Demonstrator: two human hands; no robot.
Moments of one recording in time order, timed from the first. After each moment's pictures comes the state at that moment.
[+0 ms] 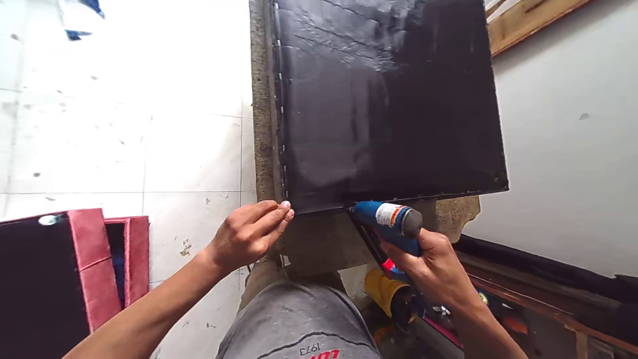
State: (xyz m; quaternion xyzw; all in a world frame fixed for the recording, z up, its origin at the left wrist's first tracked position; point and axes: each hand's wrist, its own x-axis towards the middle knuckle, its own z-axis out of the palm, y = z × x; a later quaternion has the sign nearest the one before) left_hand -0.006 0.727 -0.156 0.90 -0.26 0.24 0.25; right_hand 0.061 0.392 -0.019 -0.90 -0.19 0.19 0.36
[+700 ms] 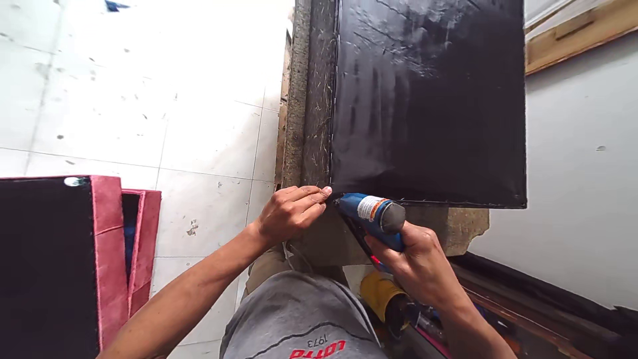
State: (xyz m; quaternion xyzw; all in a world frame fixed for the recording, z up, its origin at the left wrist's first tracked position) left_hand -0.013 0.726 -0.178 0.86 -0.22 0.30 0.34; right_hand 0.033 0.486 -0.021 -0.89 -0.28 0.19 0.31
